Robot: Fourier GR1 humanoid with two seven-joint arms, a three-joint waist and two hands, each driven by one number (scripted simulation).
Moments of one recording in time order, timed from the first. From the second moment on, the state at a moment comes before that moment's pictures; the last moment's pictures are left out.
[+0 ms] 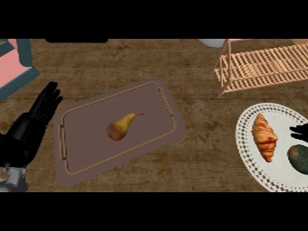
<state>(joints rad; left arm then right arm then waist) -0.05 0.40 -0.12 -1.68 0.19 0.11 0.14 -0.12 -0.95 0.22 -1.10 0.71 0.20 -0.83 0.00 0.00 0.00</state>
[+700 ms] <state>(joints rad) -0.05 0.34 -0.04 -1.69 0.14 0.04 0.16 -0.20 -0.85 0.17 -0.95 0.93 0.21 -0.84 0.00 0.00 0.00</state>
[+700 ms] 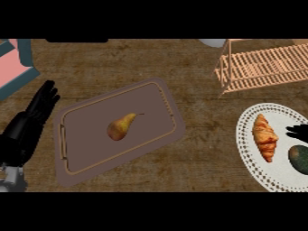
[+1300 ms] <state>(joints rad) -0.06 0.28 -0.02 -1.69 0.08 0.01 0.16 -0.30 -0.75 0.15 -0.69 1.08 0.14 -0.91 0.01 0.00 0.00</state>
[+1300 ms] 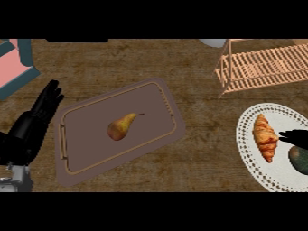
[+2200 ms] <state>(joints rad) -0.06 0.26 0.02 -1.68 0.07 -0.04 0.15 -0.39 -0.67 0.04 -0.46 1.10 -0.13 -1.04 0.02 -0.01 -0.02</state>
